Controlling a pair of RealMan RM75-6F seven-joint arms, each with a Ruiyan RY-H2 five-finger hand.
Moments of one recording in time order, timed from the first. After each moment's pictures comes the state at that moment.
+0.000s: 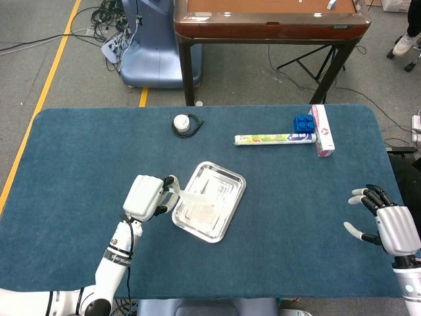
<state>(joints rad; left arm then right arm) -0.67 -1.57 -0.27 -1.90 1.15 1.32 0.54 0.11 -1.12 0.06 -1.52 -1.60 1.54 0.16</state>
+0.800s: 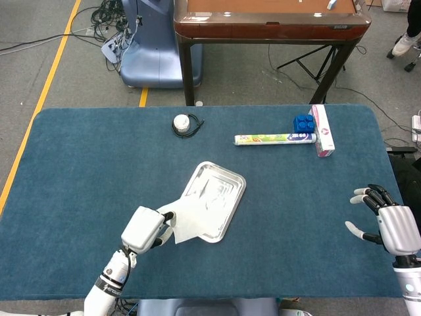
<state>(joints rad) -0.56 -1.56 -0.03 -1.90 1.35 1.33 0.59 0.11 -1.12 0.06 -1.53 -1.57 1.53 0.16</state>
